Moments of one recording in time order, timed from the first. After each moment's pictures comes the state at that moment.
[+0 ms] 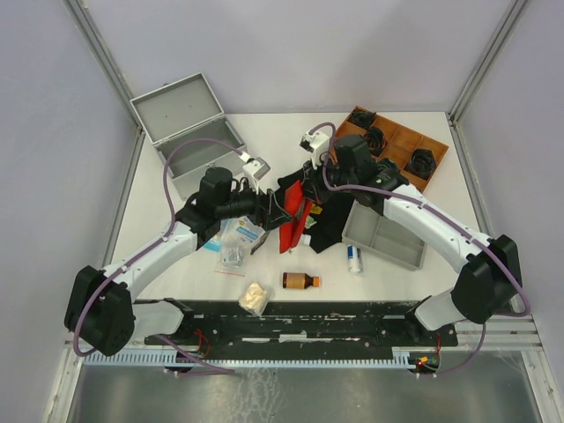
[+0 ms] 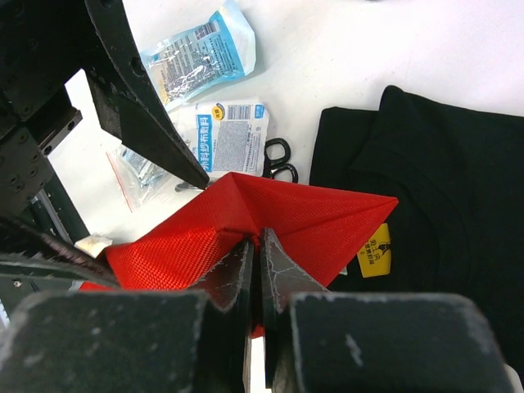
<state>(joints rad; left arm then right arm) -0.51 1.24 0.80 0.04 0.62 -0.21 0.61 1.48 1.25 -0.35 -0.38 0.02</state>
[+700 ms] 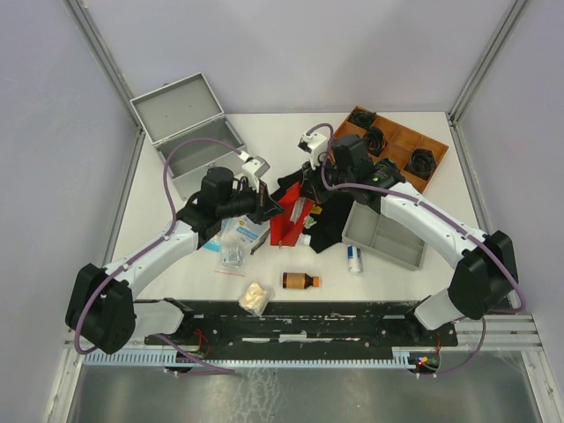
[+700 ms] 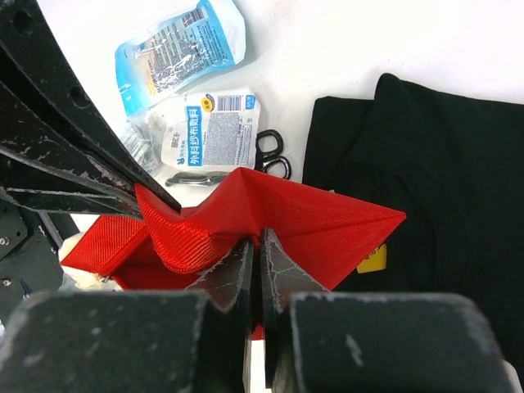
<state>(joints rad) -0.51 1.25 0.80 0.03 0.55 -0.21 0.61 1.50 1.26 -0.36 -0.37 0.02</state>
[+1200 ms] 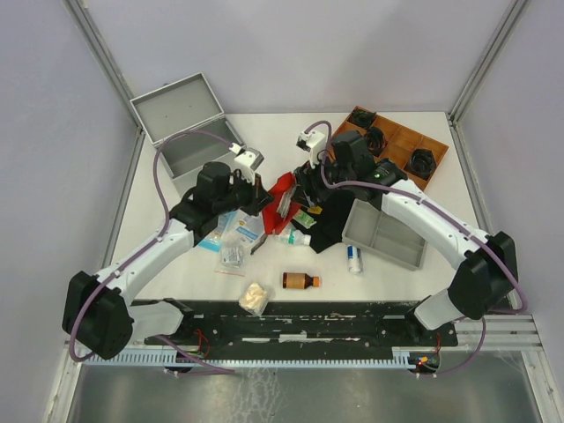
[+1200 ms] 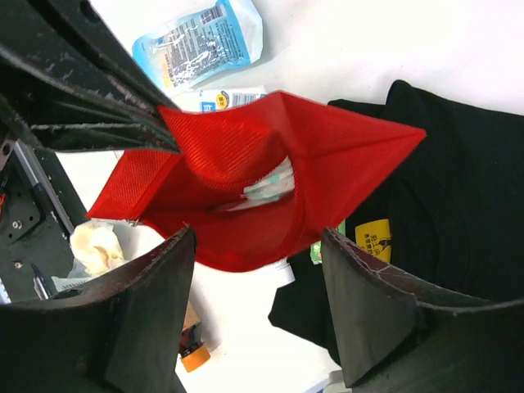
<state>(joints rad) -0.51 1.22 0.87 -0.08 0.35 -0.17 0.61 1.51 1.31 -0.41 -0.40 -0.01</state>
